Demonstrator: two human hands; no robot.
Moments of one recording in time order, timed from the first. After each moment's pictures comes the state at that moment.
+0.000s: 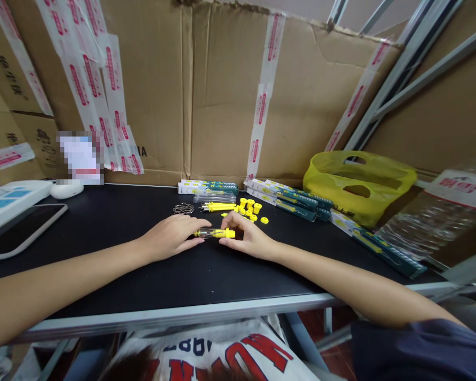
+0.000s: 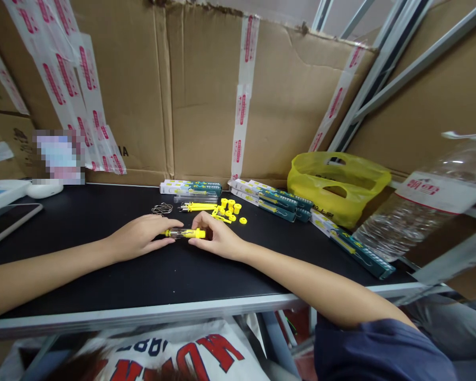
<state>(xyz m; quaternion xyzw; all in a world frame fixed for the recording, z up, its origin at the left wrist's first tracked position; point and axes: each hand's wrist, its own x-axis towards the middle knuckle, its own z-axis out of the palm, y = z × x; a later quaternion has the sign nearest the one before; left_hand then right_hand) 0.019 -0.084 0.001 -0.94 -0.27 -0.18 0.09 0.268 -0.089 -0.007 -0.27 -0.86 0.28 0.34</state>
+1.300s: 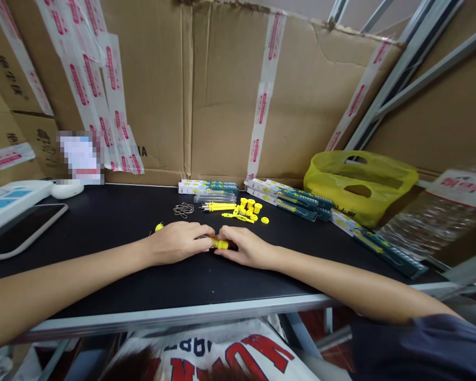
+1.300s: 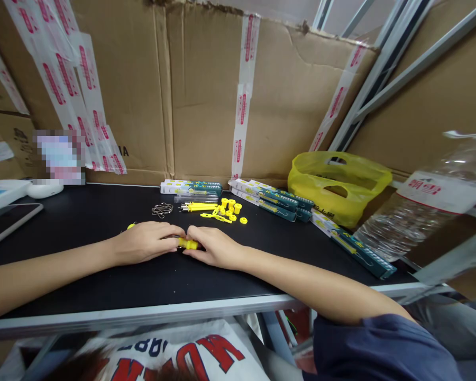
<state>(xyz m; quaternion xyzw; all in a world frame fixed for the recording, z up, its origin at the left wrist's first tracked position) 0.028 -0.088 0.004 -0.95 -0.13 -0.13 0.24 0.261 -0.097 -0.010 -0.22 -0.94 0.09 0.26</state>
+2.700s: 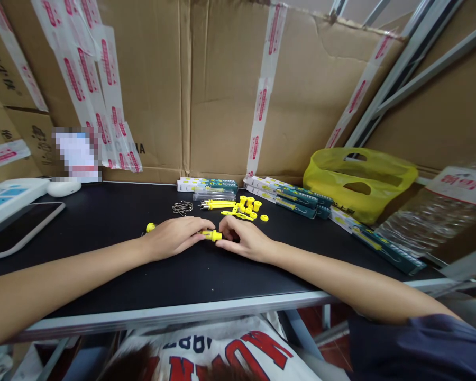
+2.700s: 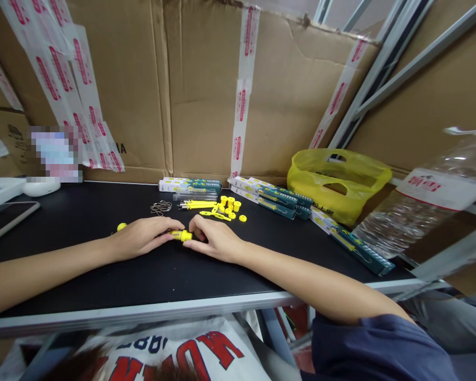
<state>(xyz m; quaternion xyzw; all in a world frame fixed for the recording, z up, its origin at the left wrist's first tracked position) 0.024 -0.082 -0.002 -0.95 -0.23 -0.22 0.00 0.266 -0.095 -0.004 -0.29 -0.91 0.10 0.27</state>
